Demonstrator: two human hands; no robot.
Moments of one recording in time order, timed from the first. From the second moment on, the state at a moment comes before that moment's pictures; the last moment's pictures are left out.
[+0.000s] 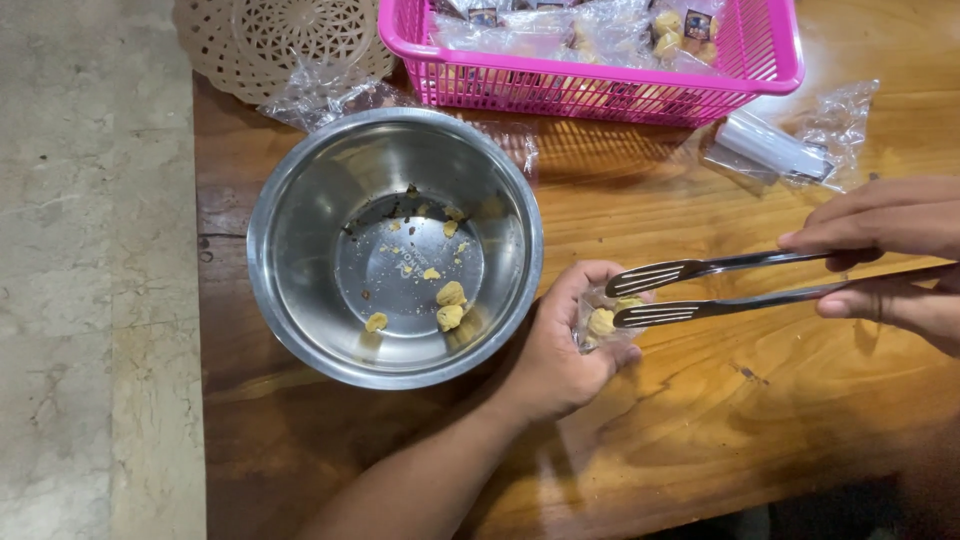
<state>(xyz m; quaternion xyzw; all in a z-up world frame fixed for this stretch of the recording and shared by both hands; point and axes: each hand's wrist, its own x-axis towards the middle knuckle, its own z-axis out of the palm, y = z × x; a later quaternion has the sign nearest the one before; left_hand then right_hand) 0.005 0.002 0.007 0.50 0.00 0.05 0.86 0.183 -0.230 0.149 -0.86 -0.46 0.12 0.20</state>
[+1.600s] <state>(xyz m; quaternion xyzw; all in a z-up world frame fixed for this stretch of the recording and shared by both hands) 0.002 0.022 0.049 0.59 0.11 -0.14 0.79 0.163 -0.101 0.166 -0.75 -0.63 0.05 0.22</state>
